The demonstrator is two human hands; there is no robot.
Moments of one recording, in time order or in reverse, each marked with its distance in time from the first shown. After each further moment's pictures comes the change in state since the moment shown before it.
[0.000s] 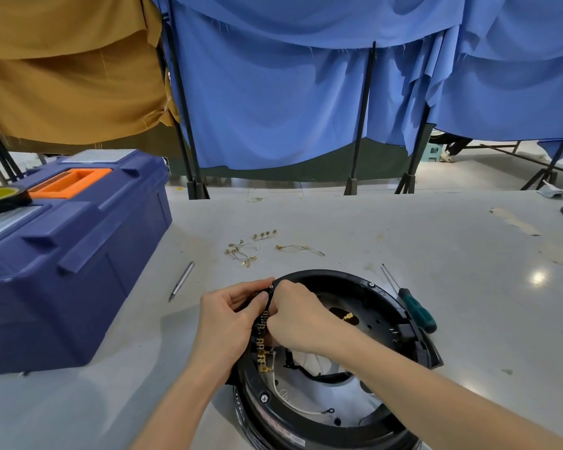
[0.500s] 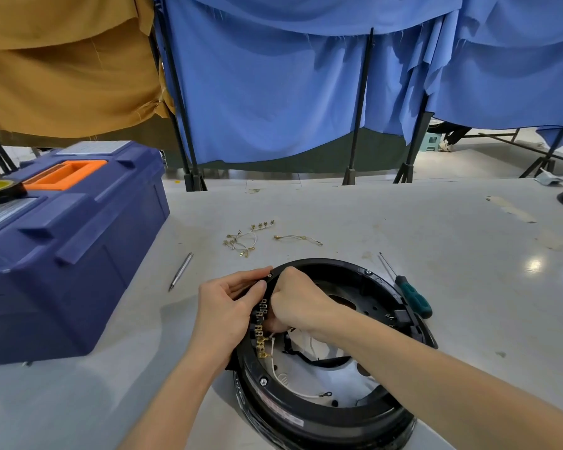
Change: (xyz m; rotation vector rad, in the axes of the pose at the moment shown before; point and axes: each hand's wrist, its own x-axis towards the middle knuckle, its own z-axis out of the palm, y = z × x) left_hand -0.001 0.001 0.000 0.001 -0.006 -0.003; right_hand 0.006 0.006 0.003 0.252 -0.001 0.174
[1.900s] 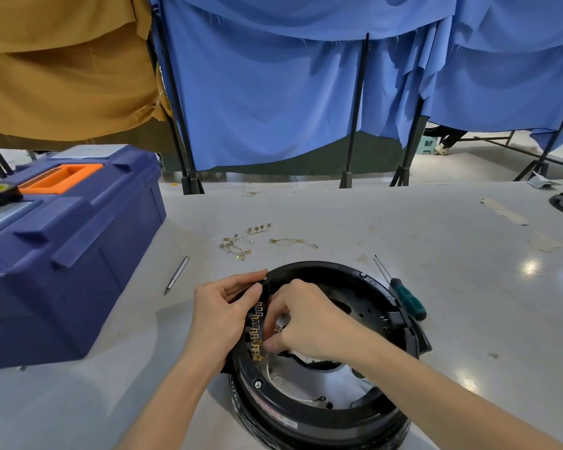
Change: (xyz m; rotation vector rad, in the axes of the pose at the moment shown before) left_hand -0.002 0.002 0.000 -0.002 0.014 -0.017; right_hand -0.033 0.005 -0.014 -0.186 -0.060 -0.235
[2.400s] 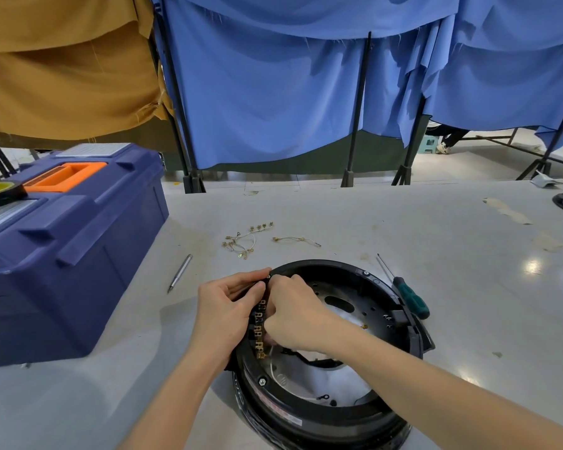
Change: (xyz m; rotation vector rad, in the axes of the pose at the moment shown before) left_hand 0.001 -0.001 0.000 0.000 -0.005 -0.001; right_hand 0.013 -0.014 0.011 -0.117 0.067 0.079
